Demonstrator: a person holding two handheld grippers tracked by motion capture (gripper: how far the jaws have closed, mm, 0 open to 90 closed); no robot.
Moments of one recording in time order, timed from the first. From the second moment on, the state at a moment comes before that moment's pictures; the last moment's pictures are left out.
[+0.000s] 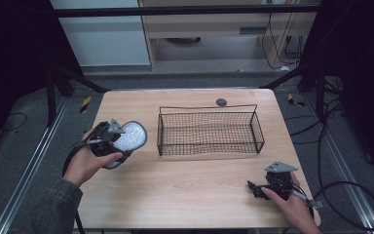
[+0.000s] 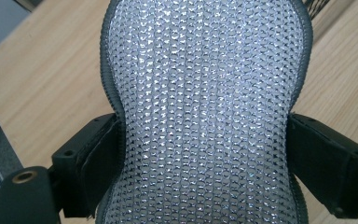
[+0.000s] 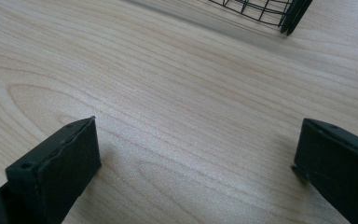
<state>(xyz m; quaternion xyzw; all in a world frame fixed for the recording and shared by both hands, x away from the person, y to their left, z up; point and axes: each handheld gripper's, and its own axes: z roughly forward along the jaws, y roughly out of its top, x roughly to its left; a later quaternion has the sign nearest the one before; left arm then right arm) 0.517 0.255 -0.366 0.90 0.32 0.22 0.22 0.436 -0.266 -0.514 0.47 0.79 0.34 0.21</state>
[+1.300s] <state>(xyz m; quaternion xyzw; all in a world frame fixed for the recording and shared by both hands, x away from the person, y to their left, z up) 0.555 0.151 -0.324 0.92 0.20 0.25 0.21 0.436 -0.266 -0.514 0.47 0.79 0.33 0.21</state>
